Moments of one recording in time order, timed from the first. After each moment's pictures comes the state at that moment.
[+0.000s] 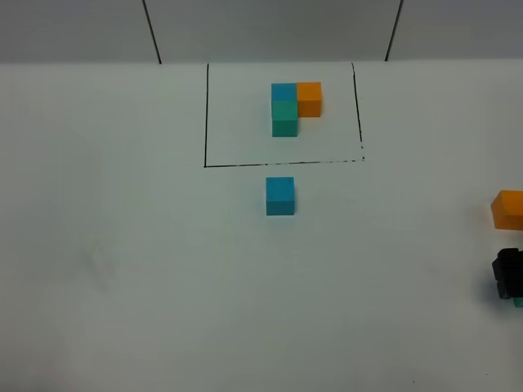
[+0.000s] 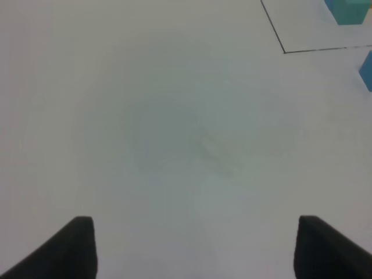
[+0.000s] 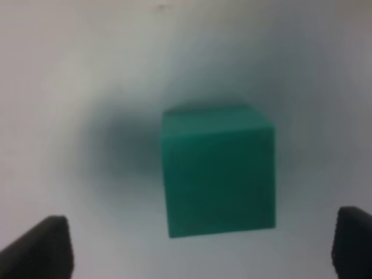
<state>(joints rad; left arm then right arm) -0.05 -0.01 -0.50 -0.08 1.06 0.03 -0.10 1.50 -0.62 -0.08 0.61 0.03</state>
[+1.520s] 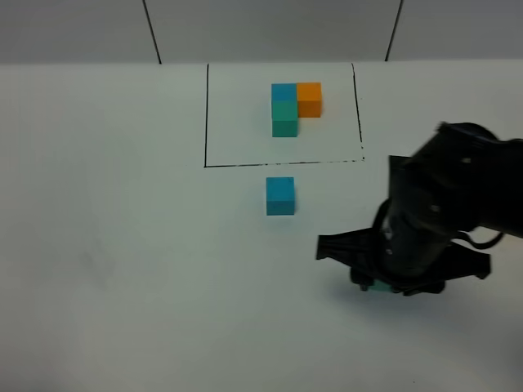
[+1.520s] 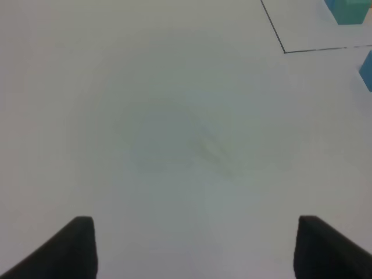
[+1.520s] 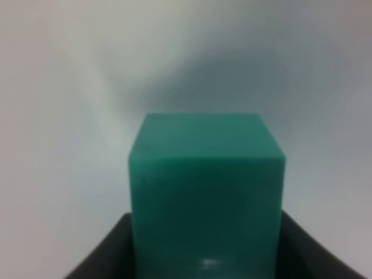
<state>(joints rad) -0.05 -0.01 -0.50 -0.08 1.06 0.03 0.68 1.63 -0.99 -0.12 0.92 0.97</state>
